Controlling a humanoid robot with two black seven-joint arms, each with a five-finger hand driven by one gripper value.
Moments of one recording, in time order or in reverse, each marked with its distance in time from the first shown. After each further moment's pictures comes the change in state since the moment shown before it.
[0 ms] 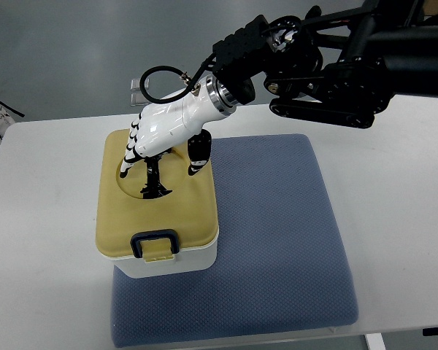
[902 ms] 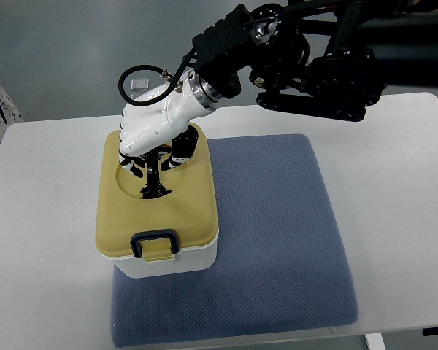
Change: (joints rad) left arm 0.000 0.000 0.000 0.000 0.000 0.000 0.000; right arm 0.045 0.024 0.010 -0.001 -0.017 -0.005 0.000
